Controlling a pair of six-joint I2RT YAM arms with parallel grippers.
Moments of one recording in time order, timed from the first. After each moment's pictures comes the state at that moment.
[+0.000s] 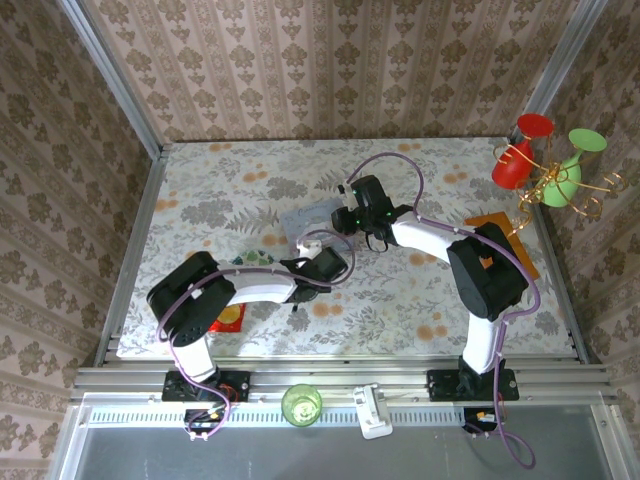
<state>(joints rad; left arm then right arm) -0.98 1.75 0.88 -0.24 -0.44 -0.82 0.52 1.87 1.22 -0.11 -0.11 0.24</state>
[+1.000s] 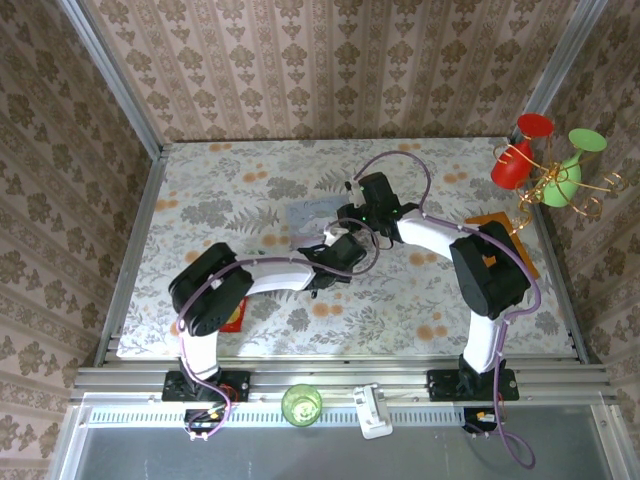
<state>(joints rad) -1.00 1.86 1.09 -0.24 -0.36 -0.62 0.46 1.87 1.21 -0.10 -0.16 0.25</state>
